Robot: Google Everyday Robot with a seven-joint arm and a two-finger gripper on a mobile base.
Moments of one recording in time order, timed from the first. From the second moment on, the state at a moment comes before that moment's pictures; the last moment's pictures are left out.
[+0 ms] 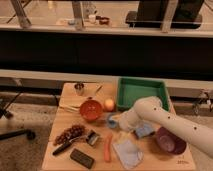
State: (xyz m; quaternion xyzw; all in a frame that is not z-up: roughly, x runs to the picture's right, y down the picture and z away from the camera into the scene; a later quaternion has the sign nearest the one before) arm 0.054 0.213 0.753 -0.29 -0.28 -0.04 0.91
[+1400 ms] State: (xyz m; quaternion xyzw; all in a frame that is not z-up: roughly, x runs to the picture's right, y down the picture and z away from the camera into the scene) arm 0.055 0.217 0.781 -0.28 -0.23 -0.05 0.93
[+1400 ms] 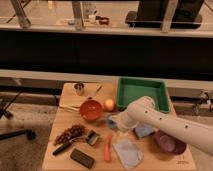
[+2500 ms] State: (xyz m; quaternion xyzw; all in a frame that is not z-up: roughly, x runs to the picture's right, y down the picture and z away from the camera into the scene) arm 0.053 0.231 0.786 -0.28 -0.21 -0.06 0.93
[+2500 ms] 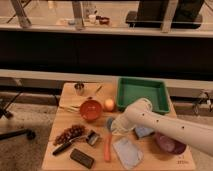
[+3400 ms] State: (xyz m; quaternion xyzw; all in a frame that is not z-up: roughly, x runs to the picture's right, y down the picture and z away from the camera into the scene) arm 0.058 0.225 0.765 -0.27 -0.22 -0.06 0.93
